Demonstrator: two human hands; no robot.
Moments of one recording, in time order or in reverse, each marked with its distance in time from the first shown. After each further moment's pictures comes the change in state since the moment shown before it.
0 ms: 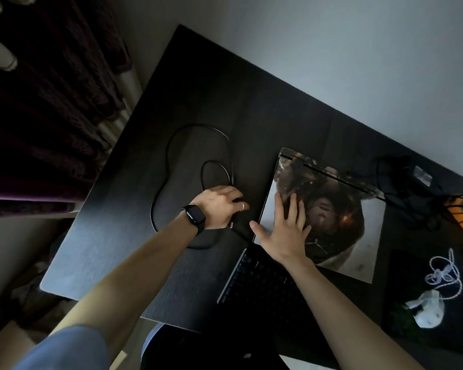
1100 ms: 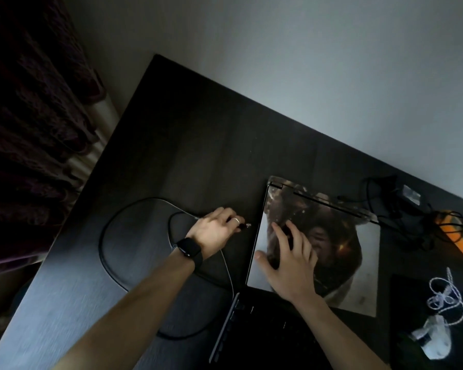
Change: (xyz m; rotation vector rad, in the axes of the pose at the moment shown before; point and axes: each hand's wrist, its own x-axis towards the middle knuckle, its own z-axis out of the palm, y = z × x) left_hand 0.045 -0.015 0.040 -0.134 0.421 -0.117; right_hand 0.014 0.019 -0.011 -0.029 0.191 -0.048
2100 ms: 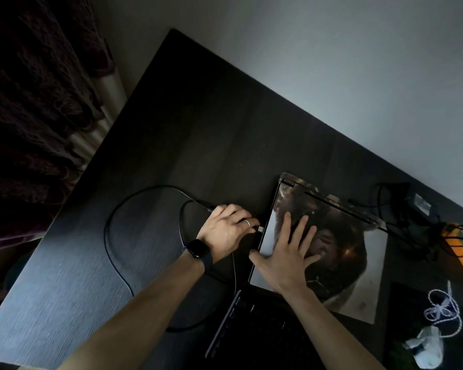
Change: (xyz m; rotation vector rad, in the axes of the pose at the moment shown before) left_hand -0.005 0.017 0.014 -0.055 0.083 -0.084; right_hand 0.019 -0.033 0.002 -0.001 -0.277 0.178
